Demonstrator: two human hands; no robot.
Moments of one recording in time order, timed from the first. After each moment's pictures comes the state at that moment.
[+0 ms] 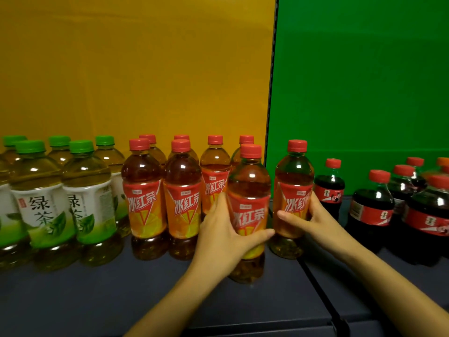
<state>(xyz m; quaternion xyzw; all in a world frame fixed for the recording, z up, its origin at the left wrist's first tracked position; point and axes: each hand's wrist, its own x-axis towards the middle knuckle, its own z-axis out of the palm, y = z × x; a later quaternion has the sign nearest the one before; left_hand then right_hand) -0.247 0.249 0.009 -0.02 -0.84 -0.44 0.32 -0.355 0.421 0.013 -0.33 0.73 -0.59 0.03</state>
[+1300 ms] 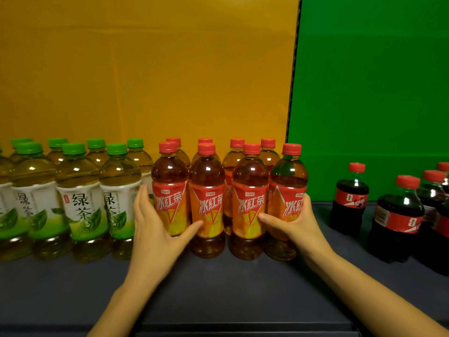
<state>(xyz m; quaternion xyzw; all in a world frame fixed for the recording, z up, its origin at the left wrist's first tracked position) -0.194 0.148 -0.001 0.14 -0.81 -0.32 0.46 -0.332 0.351 0.006 -0.26 0.67 -0.69 -0.02</state>
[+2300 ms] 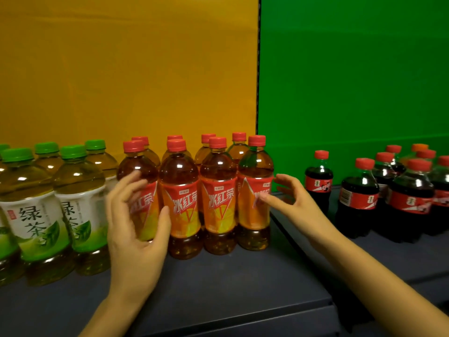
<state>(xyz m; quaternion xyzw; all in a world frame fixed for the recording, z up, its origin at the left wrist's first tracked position) -0.187 0.173 0.015 -0.05 -0.73 -0.33 0.60 -0.326 0.385 0.023 -0.25 0.75 -0.60 -0.08</state>
